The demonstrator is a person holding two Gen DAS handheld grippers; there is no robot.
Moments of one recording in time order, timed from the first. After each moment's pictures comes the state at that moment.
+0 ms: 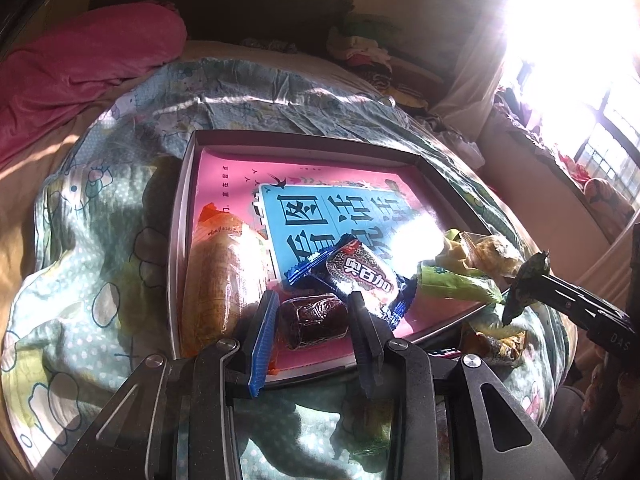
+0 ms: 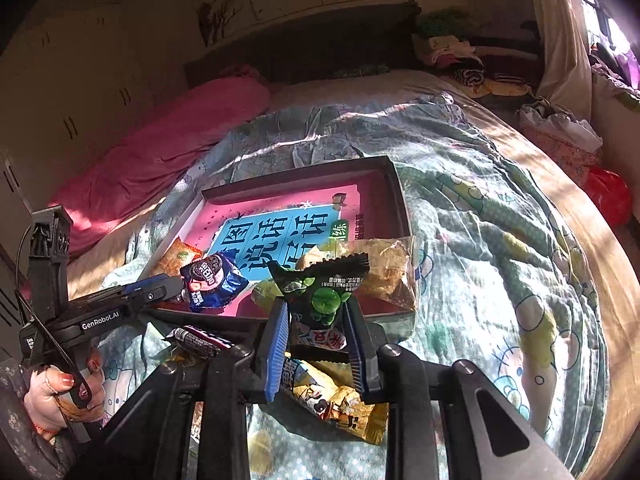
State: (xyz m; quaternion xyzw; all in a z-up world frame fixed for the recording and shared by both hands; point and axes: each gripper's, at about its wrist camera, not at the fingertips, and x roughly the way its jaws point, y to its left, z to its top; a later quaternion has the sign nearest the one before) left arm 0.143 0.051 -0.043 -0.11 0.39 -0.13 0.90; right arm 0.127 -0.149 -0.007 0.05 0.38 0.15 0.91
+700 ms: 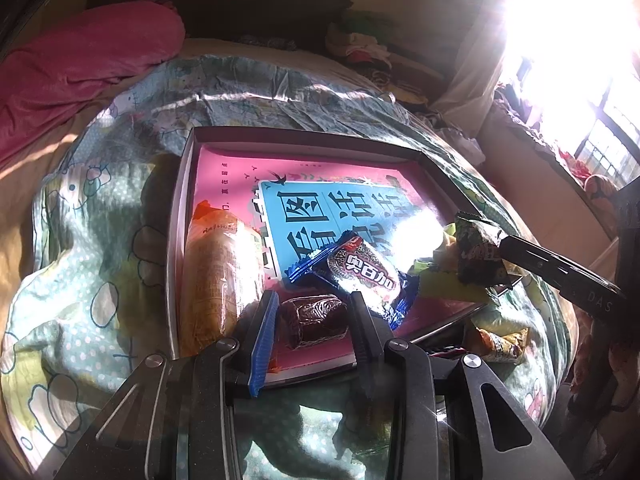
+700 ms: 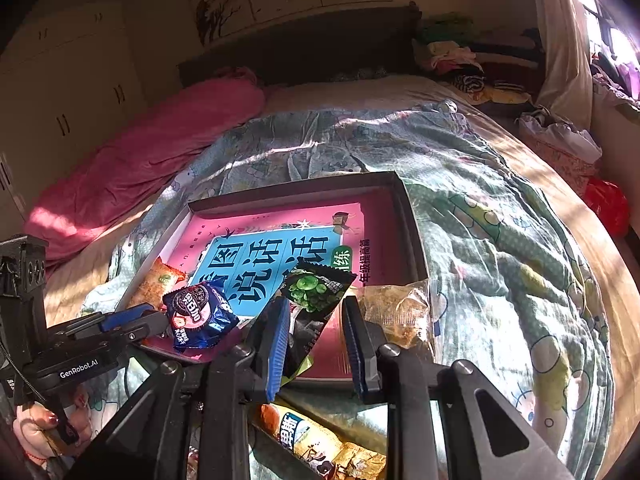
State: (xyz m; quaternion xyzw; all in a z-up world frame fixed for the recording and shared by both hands) left arm 0.145 0.050 -0.044 -0.11 0.40 -0.13 0.90; right arm 0.162 -0.133 -0.014 0.04 0.38 0.14 0.91
